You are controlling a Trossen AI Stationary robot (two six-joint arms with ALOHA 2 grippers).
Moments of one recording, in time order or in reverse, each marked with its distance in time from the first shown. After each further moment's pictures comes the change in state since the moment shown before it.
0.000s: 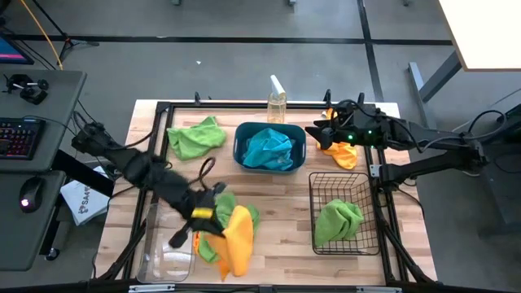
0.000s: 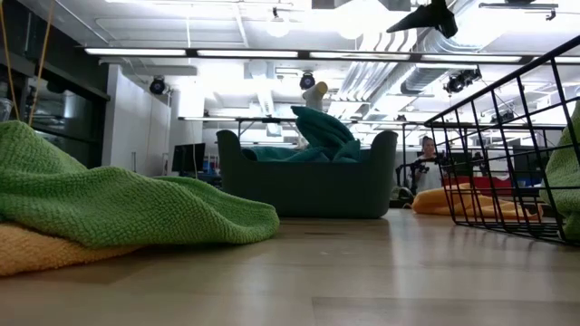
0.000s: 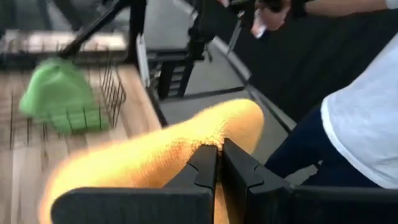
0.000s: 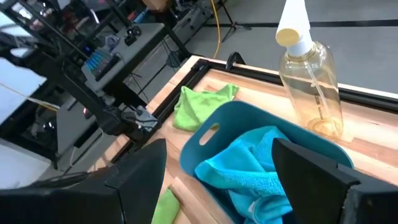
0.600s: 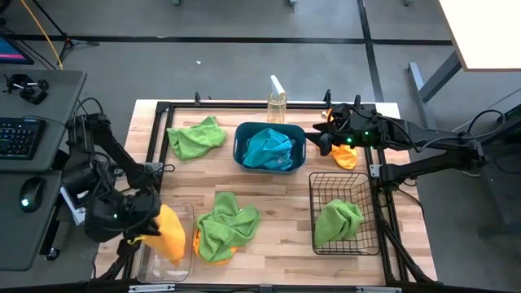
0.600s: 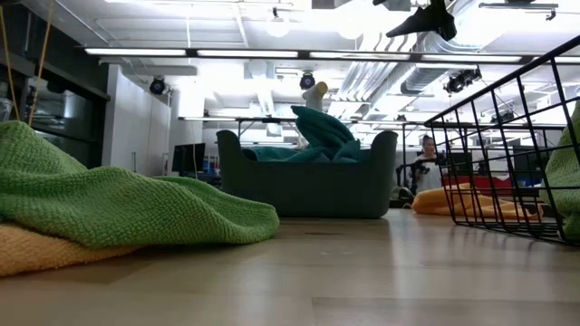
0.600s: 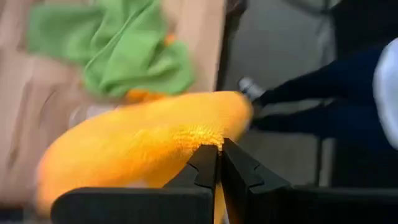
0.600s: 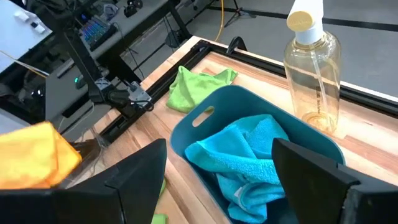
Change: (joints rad) left arm -0.510 -0.145 0.000 -0.728 -0.305 -0.944; right arm 0.000 0.009 0.000 -0.046 -0.047 -0.096
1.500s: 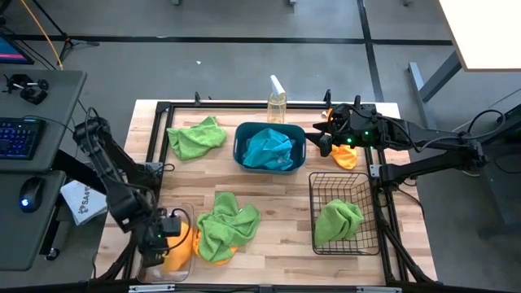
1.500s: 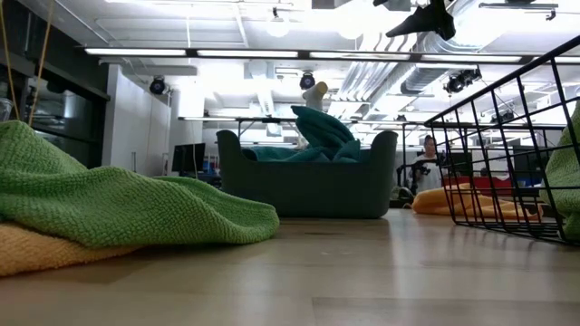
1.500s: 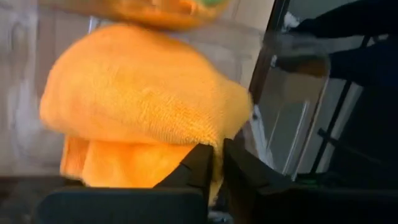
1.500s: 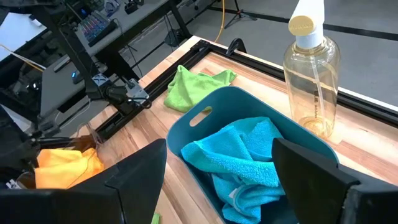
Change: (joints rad) left arm 0.087 0.059 -0.489 0.379 0.342 -0.004; right arm -0.001 0.000 0.000 0.000 0.001 -0.041
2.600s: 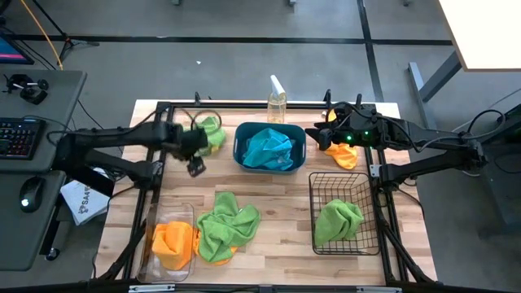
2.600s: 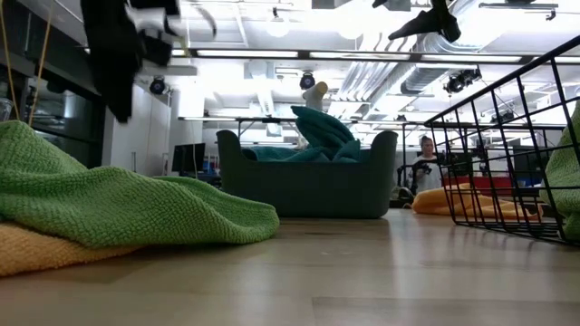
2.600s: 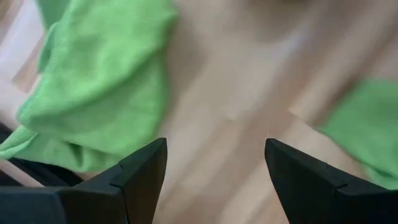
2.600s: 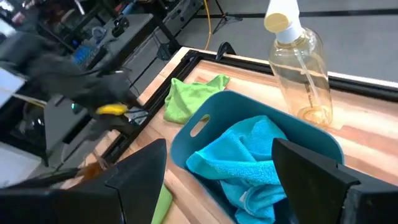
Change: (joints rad) left arm 1.176 -0.130 -0.058 -0.242 -0.266 0.847; right arm 0.000 0.000 0.000 0.000 0.053 0.178
